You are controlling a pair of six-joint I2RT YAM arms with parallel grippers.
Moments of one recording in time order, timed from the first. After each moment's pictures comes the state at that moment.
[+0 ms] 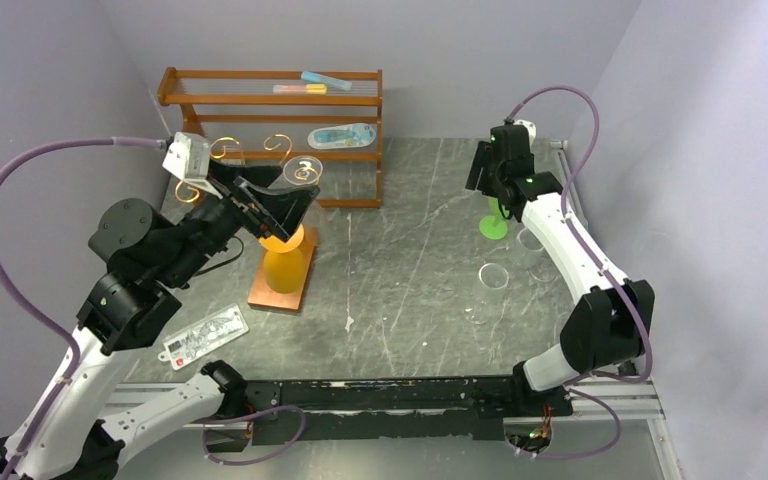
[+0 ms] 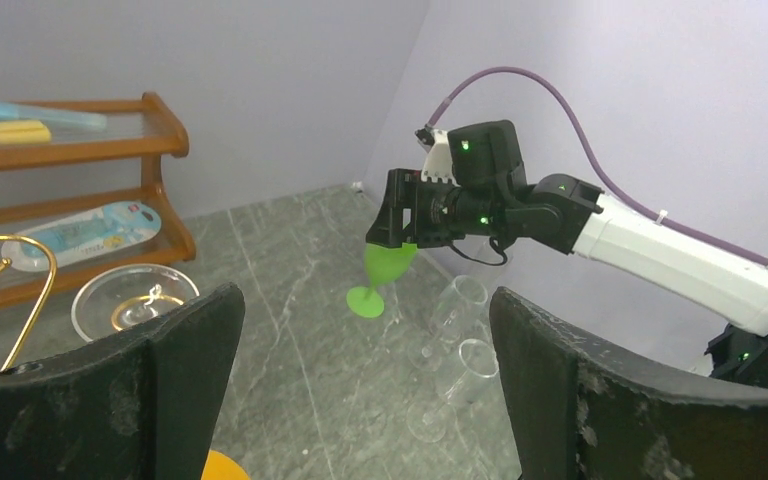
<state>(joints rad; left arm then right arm) -0.67 0.83 1.33 -0.33 0.03 -0.37 0.24 1.51 1.34 -0.52 0.28 0.35</state>
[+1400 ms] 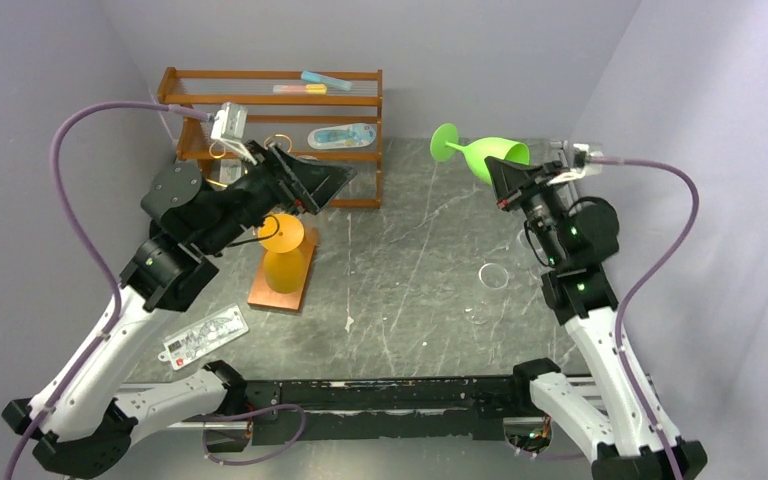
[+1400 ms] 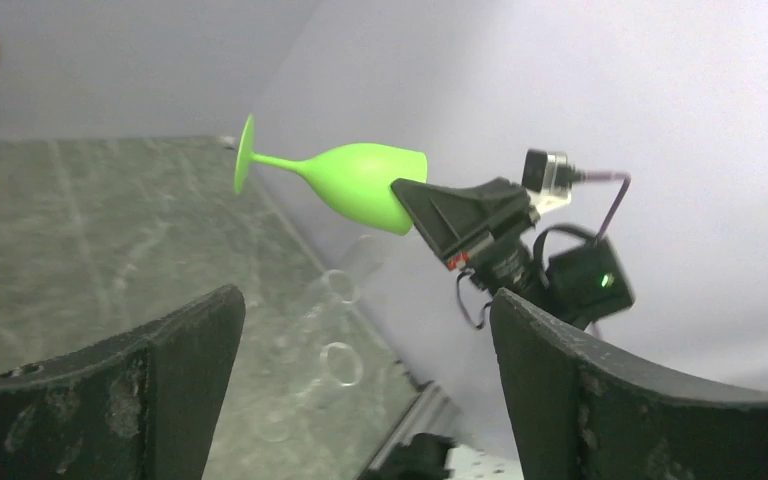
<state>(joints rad) -0.67 0.97 1.36 -0.23 0.14 -0.66 0.21 0.85 0.91 0.15 -0.15 0.45</state>
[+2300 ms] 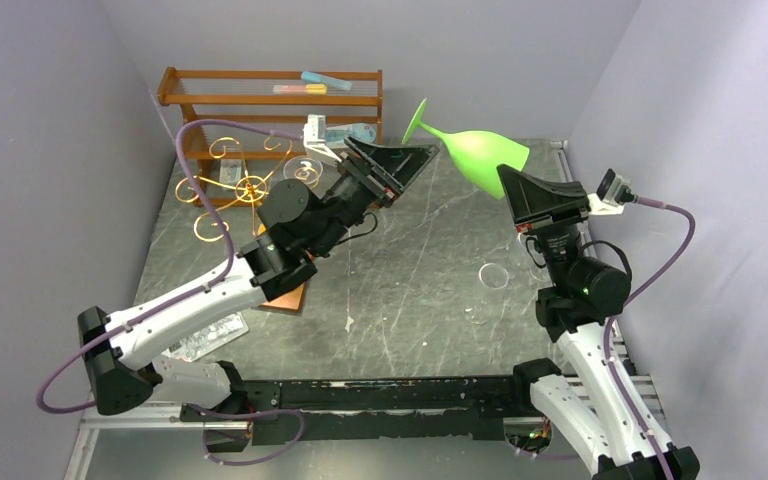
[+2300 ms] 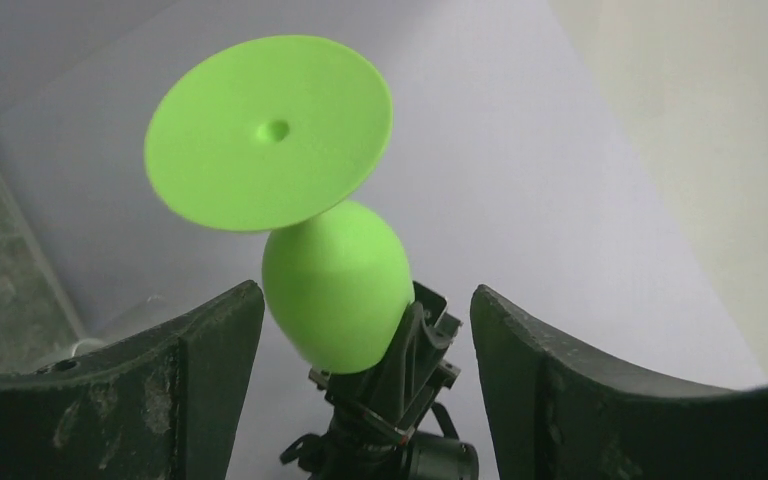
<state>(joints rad) -1.01 1.28 1.28 0.36 -0.21 -1.10 0.21 0.72 0.66 0.90 -0.28 1.11</state>
